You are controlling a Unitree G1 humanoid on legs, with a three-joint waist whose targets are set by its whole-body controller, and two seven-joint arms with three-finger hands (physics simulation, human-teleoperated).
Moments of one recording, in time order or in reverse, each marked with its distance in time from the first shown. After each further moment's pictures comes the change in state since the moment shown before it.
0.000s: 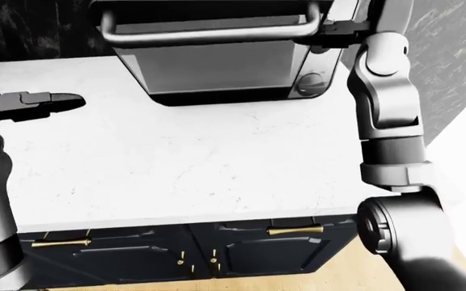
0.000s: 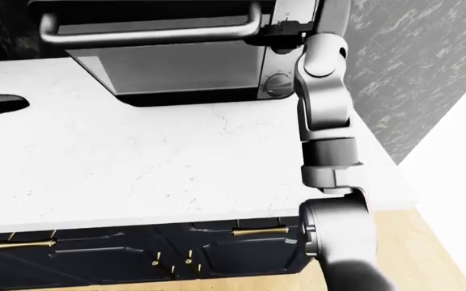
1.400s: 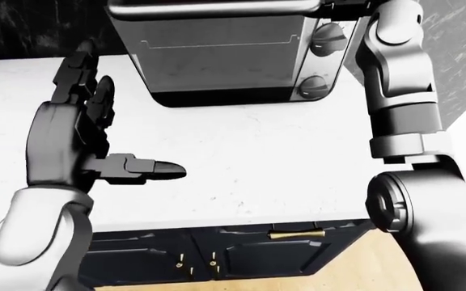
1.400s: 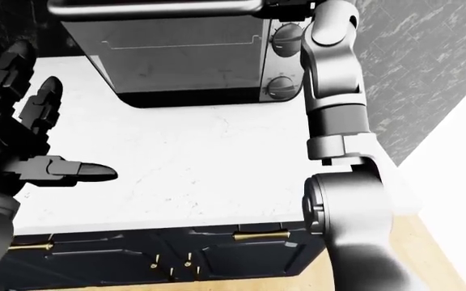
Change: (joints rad) left arm 0.109 -0.391 -0.145 -0.922 0.094 0.755 -0.072; right arm -0.188 -0.051 -0.002 0.279 -0.009 -0.107 -0.018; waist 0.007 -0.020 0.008
